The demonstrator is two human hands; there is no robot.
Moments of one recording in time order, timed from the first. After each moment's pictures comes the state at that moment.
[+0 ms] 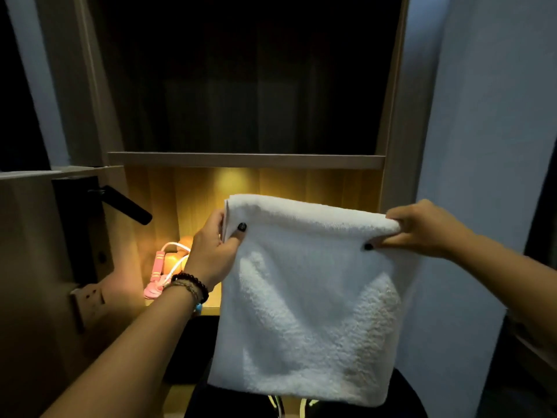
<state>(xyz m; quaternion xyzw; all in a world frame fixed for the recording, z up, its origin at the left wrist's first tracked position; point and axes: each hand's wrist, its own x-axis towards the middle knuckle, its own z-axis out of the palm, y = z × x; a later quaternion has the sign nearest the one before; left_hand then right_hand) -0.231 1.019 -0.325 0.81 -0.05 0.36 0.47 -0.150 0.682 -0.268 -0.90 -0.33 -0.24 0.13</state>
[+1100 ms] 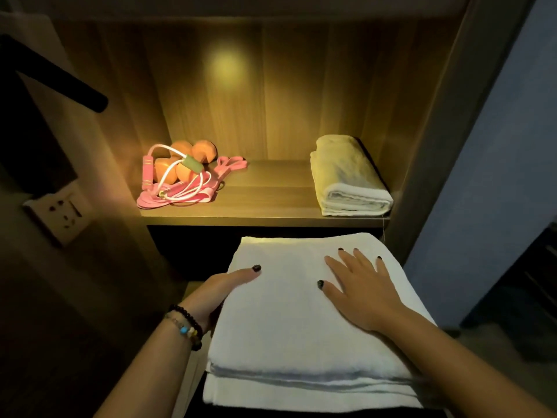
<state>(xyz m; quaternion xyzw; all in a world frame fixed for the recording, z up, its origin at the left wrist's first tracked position) -0.242 1.048 -0.529 0.66 0.17 -0.15 0.72 -0.154 0.781 -0.553 -0.97 -0.22 0.03 0.05</state>
